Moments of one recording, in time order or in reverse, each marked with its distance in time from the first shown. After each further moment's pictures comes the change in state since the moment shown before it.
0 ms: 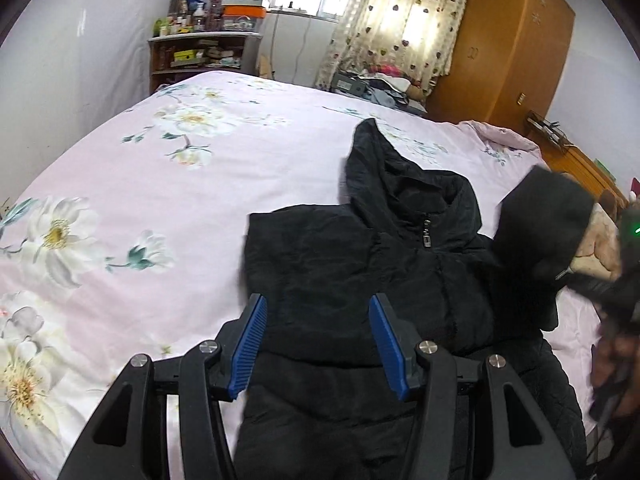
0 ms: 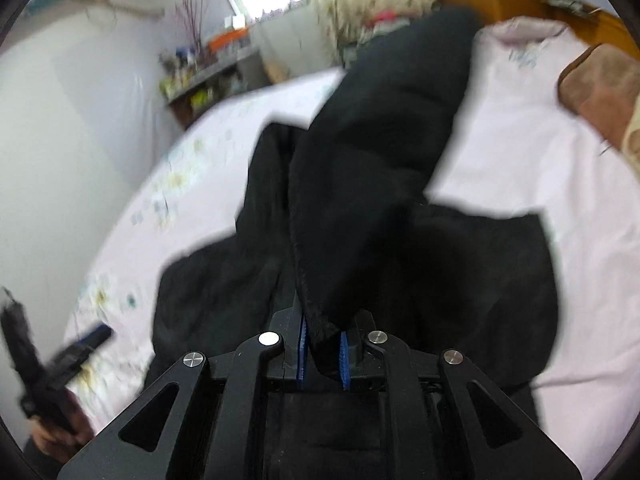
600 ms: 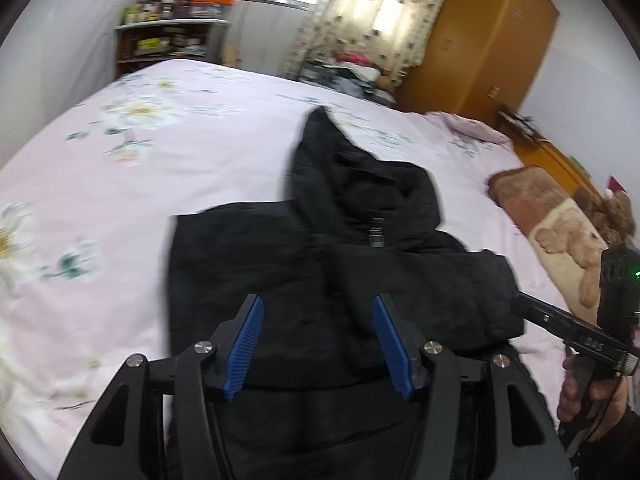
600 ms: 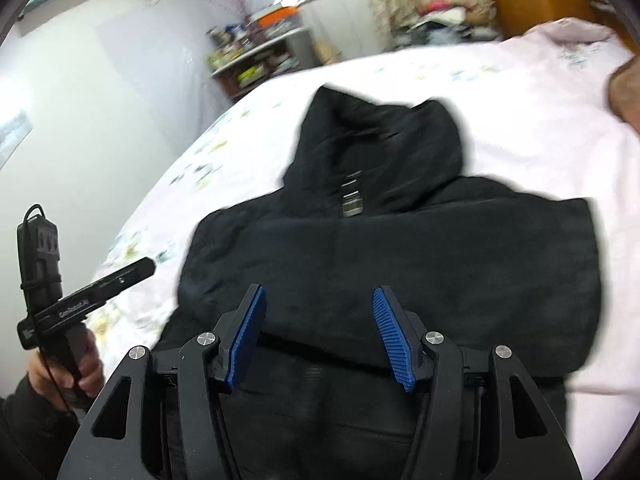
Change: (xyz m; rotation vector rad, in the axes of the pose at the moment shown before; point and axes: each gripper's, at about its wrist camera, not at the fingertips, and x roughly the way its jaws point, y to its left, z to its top) left arm 0.039 -0.061 0.014 0.022 0.048 -0.163; right arm -0.014 -0.015 -0.027 -0.094 -0.023 0.118
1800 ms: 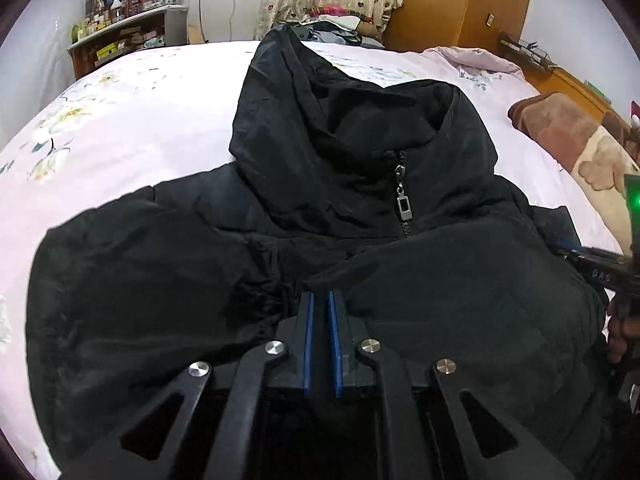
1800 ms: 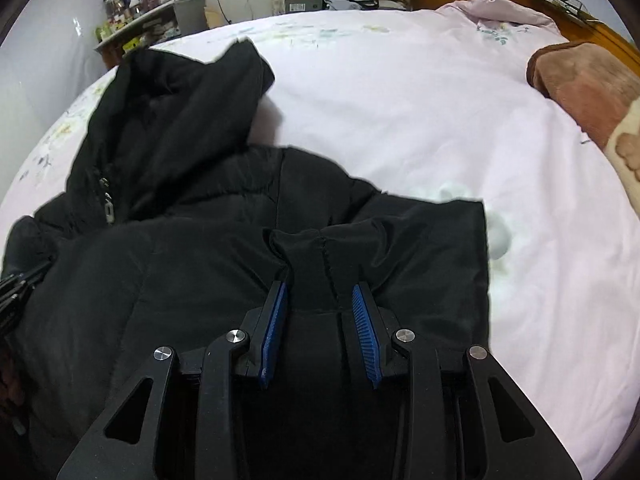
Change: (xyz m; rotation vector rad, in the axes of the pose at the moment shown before) left arm 0.152 -0.011 -0.001 0.166 0.114 0.101; right arm 0.098 -0.131 0.027 0.035 0.135 -0.392
